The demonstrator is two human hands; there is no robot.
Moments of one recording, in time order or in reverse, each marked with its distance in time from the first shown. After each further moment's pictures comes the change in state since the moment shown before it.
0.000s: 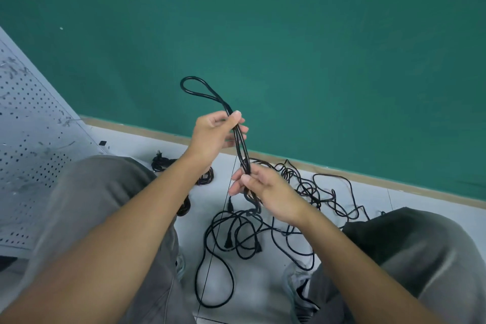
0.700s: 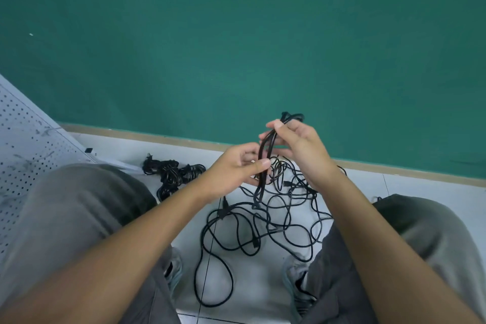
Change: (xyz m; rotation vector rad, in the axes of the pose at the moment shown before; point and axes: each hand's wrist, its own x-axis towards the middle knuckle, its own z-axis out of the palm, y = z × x) left_hand -0.037 -0.028 0.049 0.156 -0.546 -0.015; right_hand -0.001 -0.028 -0.081 0.264 0.403 -0.010
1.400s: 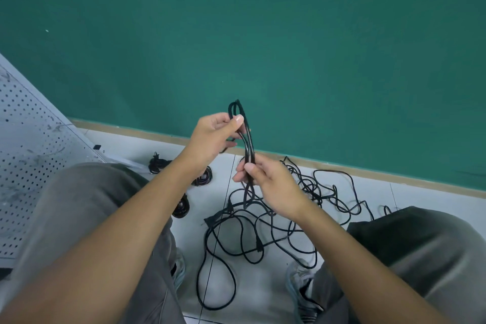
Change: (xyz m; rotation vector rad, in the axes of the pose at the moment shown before) left_hand 0.013 0.019 -0.061 -0.002 0.419 0.023; right_hand -0.018 0.041 0.058 -0.313 -0.222 -0.058
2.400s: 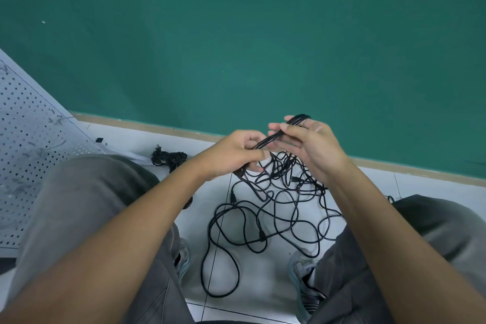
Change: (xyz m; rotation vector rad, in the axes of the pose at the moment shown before) left_hand -0.011 -0.017 0.025 0.077 -0.486 -0.129; right_hand 0.019 -0.015 -0.064 0.618 0.223 0.173
